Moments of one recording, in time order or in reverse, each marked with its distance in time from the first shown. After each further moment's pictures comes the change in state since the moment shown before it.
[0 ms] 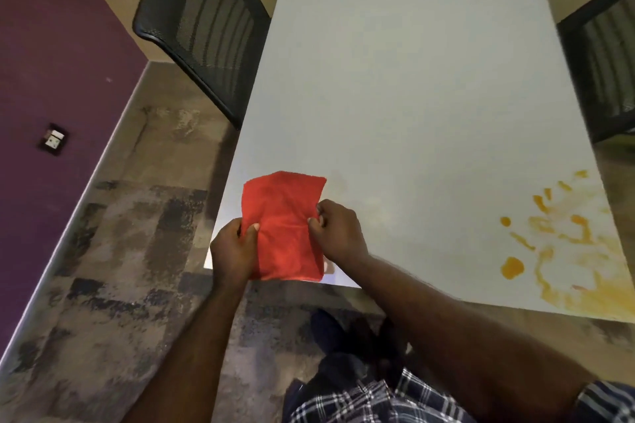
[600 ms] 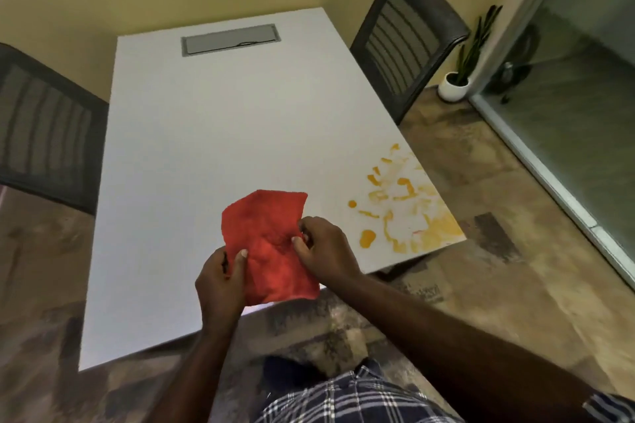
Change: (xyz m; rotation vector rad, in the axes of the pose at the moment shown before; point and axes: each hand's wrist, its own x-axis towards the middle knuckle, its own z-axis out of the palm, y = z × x) left_hand -0.137 0.155 0.095 -0.197 -0.192 0.352; right_hand -0.118 0.105 -0.191 0.006 0.407 -0.060
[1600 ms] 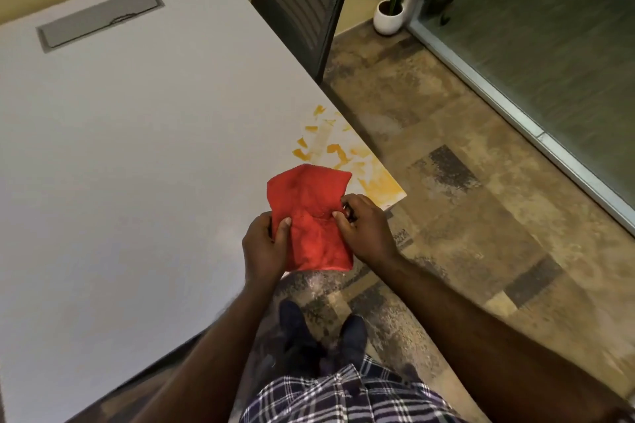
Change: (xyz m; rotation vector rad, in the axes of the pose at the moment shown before) left_hand -0.024 0.089 0.190 0.033 -0.386 0.173; right_hand -0.031 0.168 -0.117 -0.023 0.235 0.313
